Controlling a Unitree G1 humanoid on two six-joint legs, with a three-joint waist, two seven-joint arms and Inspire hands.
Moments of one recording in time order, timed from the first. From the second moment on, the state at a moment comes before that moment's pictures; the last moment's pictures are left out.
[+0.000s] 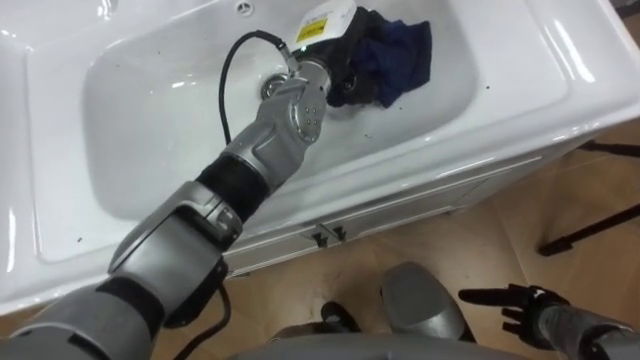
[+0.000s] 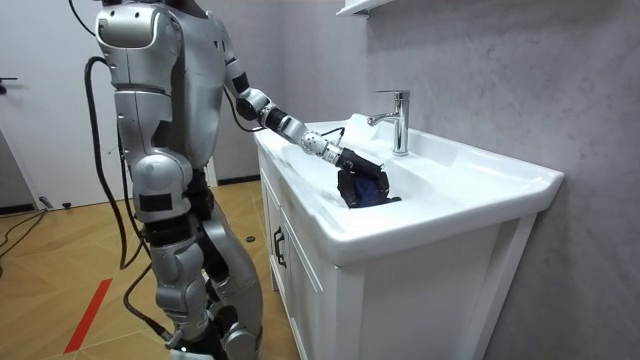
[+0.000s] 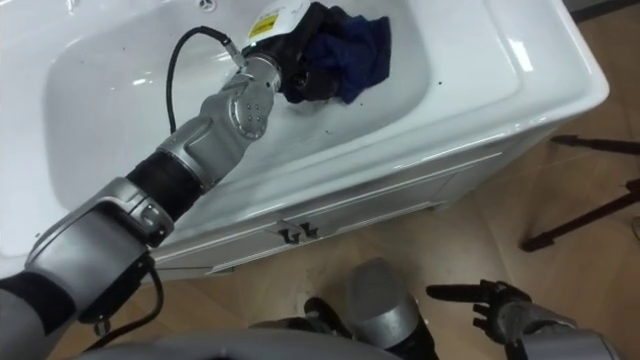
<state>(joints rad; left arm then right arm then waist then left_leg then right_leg) -0.66 0.07 -0.61 0.66 0.46 0.19 0.14 -0.17 -0.39 0.12 1.44 0.50 0.10 0.15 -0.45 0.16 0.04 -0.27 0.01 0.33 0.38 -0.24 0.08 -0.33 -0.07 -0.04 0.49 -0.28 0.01</state>
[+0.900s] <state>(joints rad) -0.54 0.12 -0.55 0.83 0.58 -0.05 0.17 -0.12 -0.40 0.01 1.39 0.49 0.15 0.20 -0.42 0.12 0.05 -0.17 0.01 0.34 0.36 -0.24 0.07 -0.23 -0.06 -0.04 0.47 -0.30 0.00</state>
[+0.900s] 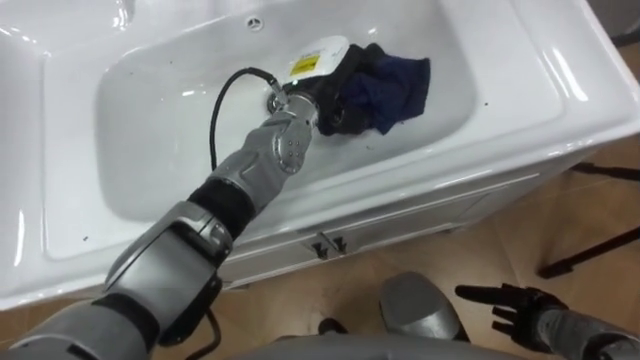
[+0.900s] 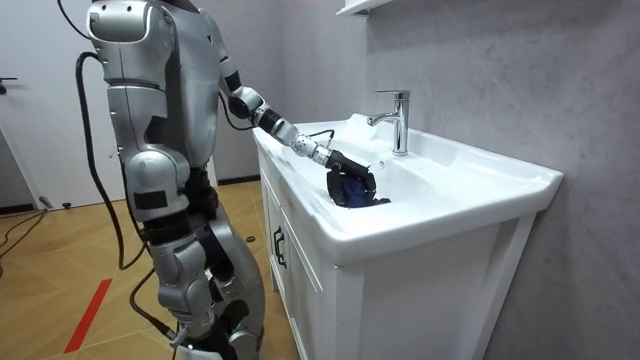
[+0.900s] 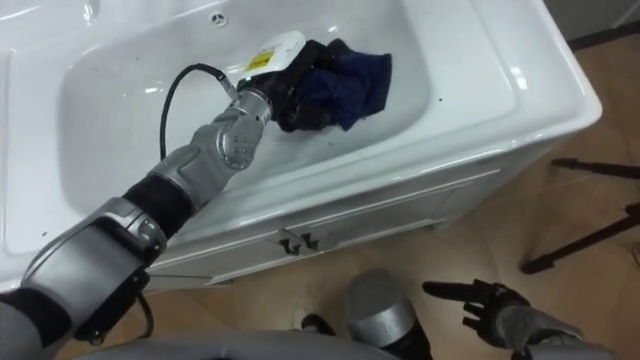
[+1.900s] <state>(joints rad) -0.15 0.37 -0.36 0.76 1.10 0.07 0.30 -0.03 -0.43 -0.17 1.40 0.46 0.13 0.24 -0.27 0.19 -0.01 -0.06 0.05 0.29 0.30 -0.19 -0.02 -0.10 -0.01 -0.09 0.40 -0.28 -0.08</state>
